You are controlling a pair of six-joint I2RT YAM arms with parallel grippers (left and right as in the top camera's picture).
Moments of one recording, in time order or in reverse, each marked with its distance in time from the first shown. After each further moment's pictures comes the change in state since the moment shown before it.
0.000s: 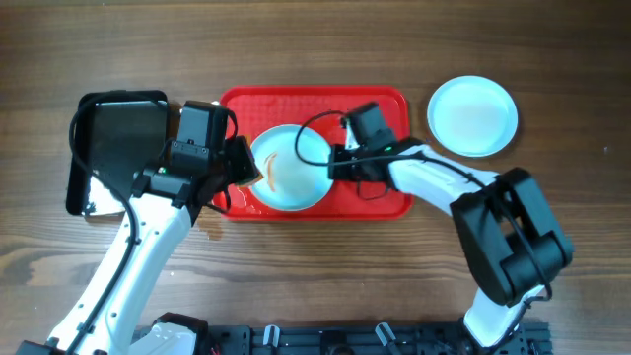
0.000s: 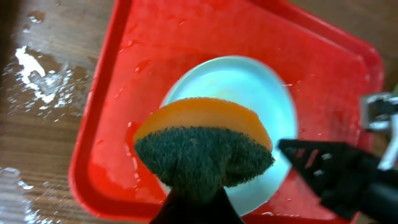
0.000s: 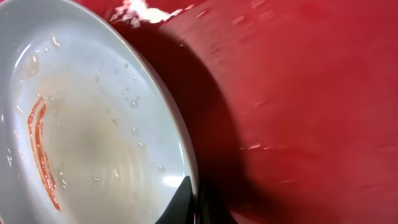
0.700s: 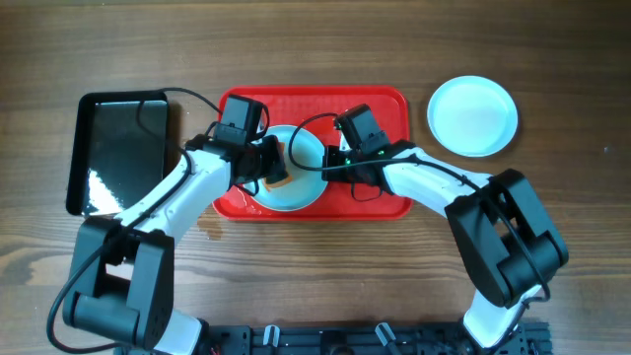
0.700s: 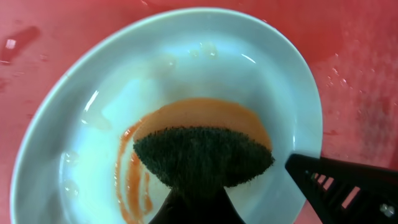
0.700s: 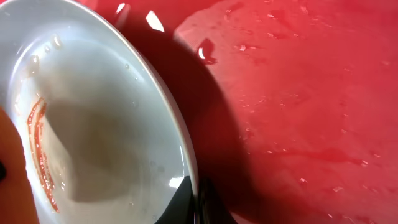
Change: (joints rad) left arm -0.048 0.381 0.000 0.245 0.142 0.000; right arm 0.026 0.005 0.002 0.012 0.046 0.028
